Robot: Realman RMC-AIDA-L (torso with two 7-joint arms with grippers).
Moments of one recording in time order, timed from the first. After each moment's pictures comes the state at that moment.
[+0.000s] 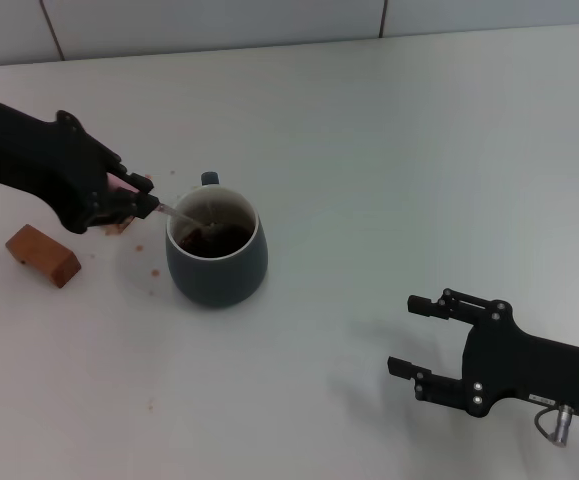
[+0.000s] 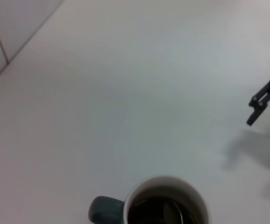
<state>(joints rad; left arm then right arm) -0.63 -2.07 1.00 1.48 2.40 1.86 -2.00 0.41 2.08 0.02 -0.21 -2.55 -1.60 0.47</state>
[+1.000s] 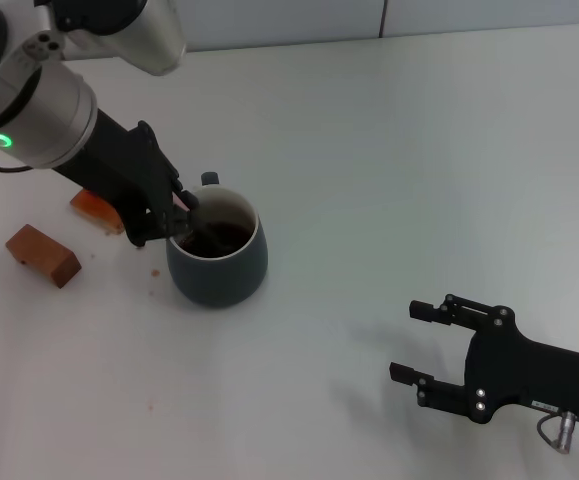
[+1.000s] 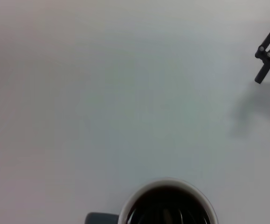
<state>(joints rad) -0.69 -2.08 1.35 1.55 2.54 1.77 -2.13 0.40 2.08 0.02 -0.21 -2.55 -1.61 0.47</state>
